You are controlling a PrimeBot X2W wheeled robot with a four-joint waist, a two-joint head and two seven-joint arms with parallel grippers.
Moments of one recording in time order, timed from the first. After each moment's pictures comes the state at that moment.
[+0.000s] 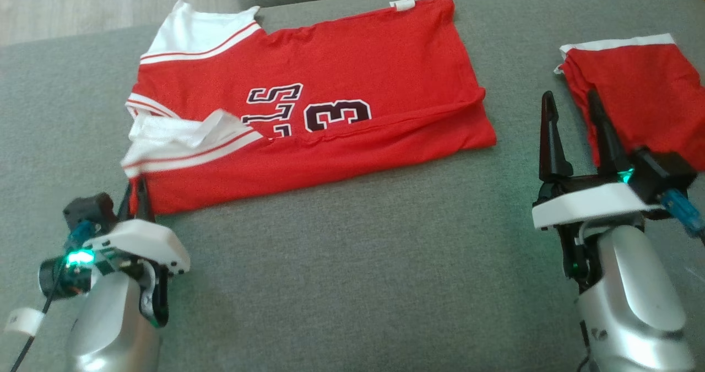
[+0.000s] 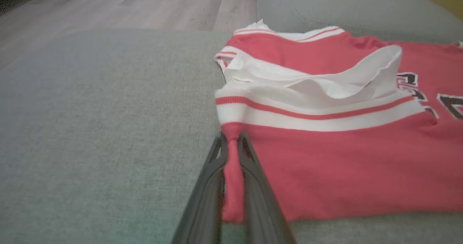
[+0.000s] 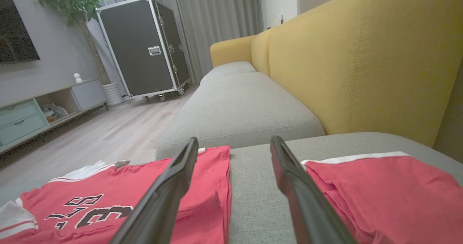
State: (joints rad) left arm -0.44 0.15 -0.03 0.76 -0.28 0.03 -0.05; right arm -0.34 -0.05 0.03 0.37 0.20 0.13 -0.26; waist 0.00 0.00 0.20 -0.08
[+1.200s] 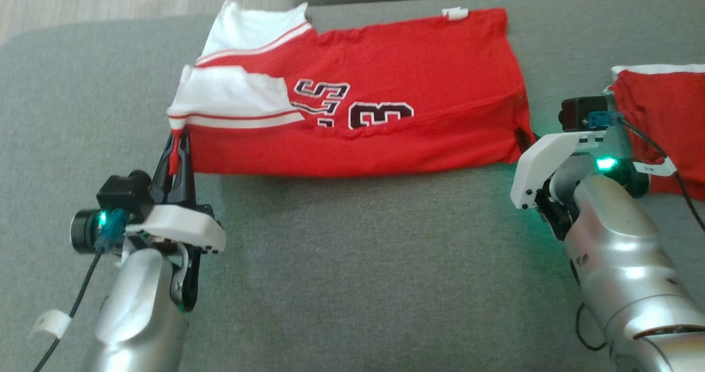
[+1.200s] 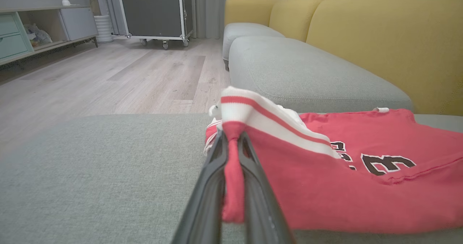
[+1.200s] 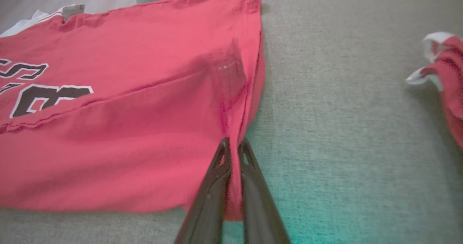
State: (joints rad) left arm -0.44 0.12 -0.16 0.59 -0.26 -0.03 -0.20; right arm -0.79 -0.07 0.04 1.18 0.08 0.13 0.08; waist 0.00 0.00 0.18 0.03
